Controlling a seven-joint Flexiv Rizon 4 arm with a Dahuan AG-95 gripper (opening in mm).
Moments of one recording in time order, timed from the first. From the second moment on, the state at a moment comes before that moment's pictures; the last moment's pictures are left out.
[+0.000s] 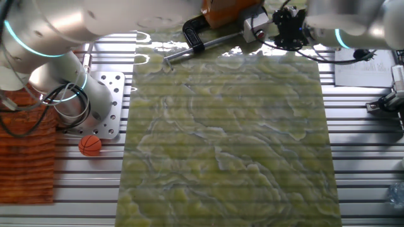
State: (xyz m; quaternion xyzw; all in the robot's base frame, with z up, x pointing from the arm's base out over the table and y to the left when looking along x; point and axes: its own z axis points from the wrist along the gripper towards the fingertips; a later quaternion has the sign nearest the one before) arm 0.578 0.224 0.067 0.14 -0.92 -0.32 0.16
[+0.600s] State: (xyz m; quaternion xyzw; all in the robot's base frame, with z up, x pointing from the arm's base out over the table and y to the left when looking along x) arm 0.565 0.211 0.073 0.15 -0.91 -0.35 0.17
